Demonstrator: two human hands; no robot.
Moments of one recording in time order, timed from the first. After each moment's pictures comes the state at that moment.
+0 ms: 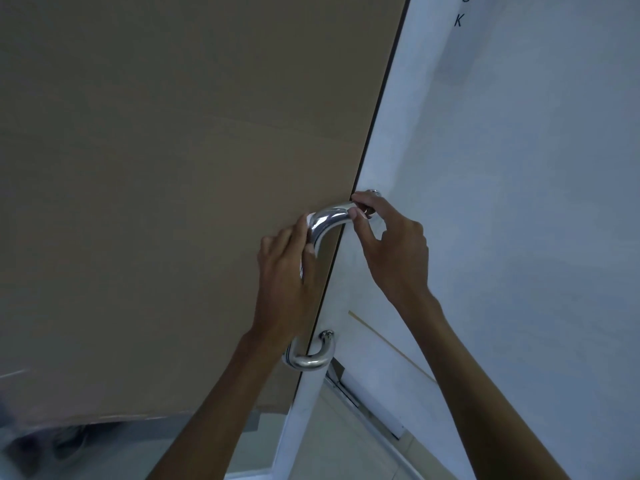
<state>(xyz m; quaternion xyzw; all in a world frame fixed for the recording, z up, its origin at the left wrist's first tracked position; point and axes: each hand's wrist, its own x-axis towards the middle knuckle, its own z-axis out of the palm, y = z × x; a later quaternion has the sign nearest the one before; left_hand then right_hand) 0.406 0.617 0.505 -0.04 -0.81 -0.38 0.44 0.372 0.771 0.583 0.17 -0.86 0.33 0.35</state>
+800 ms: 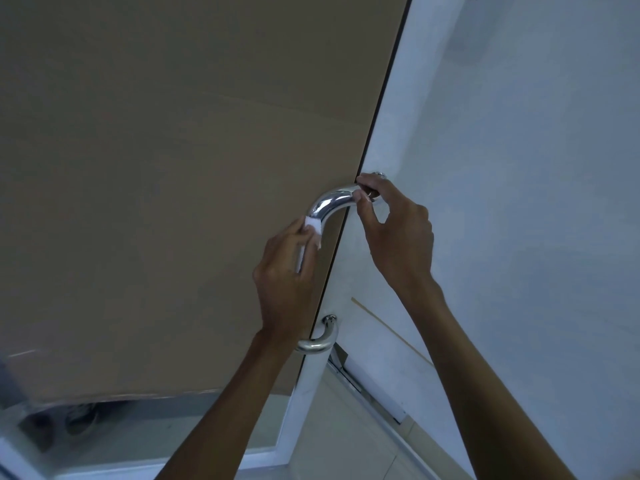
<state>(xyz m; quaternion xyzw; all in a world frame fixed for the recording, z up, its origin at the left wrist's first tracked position) 0.409 0.629 0.491 -0.04 -0.68 -0.43 0.59 0.372 0.763 0.584 0.15 -0.86 0.33 0.35</state>
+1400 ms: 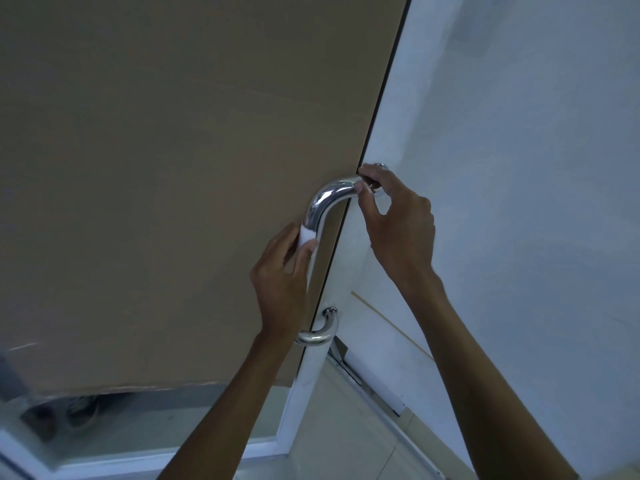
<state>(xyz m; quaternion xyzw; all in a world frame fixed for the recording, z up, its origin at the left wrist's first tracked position) 0.400 0.625 0.470 0.00 -0.67 -0.56 0.49 0.368 0.760 0.584 0.14 -0.86 0.35 0.35</state>
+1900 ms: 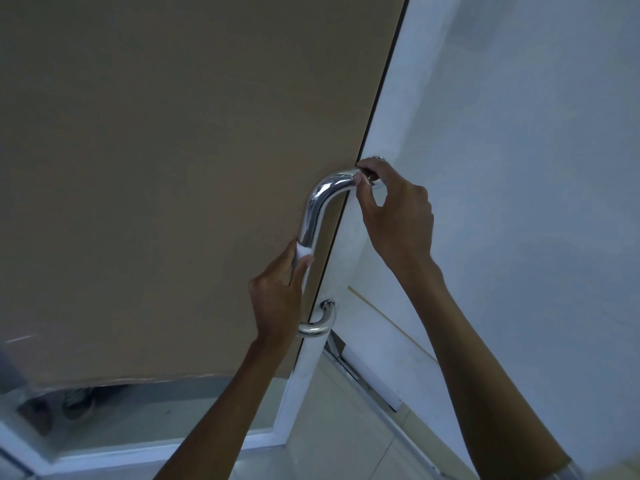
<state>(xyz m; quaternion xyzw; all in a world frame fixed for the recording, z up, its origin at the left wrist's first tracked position) 0.398 0.623 0.438 0.02 -0.73 -0.46 0.50 0.358 0.758 0.587 0.16 -0.87 0.30 0.37</state>
